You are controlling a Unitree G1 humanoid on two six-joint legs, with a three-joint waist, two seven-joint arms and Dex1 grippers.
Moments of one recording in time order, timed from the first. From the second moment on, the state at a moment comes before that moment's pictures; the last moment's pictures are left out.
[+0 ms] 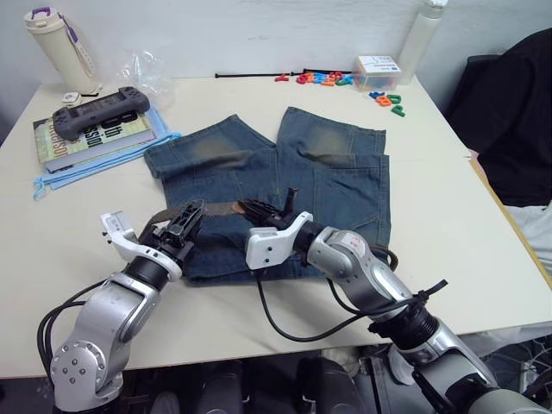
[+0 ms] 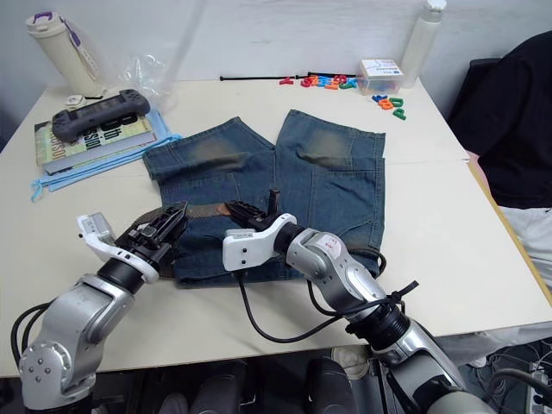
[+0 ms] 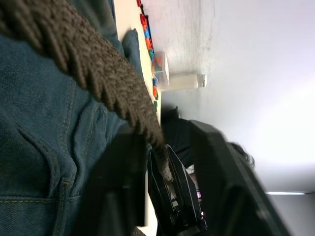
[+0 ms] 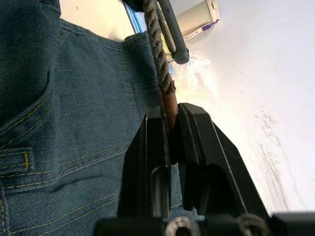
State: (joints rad) left arm 0.01 0.37 0.25 -0.61 -1.96 0.43 0.62; right arm -0.60 -0.30 0.54 -0.12 -0.63 -0.07 0.39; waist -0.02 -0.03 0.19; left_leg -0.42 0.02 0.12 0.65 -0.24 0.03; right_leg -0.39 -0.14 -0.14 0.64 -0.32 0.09
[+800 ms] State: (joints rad) left arm 0.02 0.36 0.28 -0.58 -1.96 0.49 0.55; right arm -0.49 -0.25 0.39 -0.23 -0.44 0.17 0.54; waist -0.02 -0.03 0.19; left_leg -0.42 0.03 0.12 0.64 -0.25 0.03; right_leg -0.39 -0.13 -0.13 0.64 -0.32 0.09
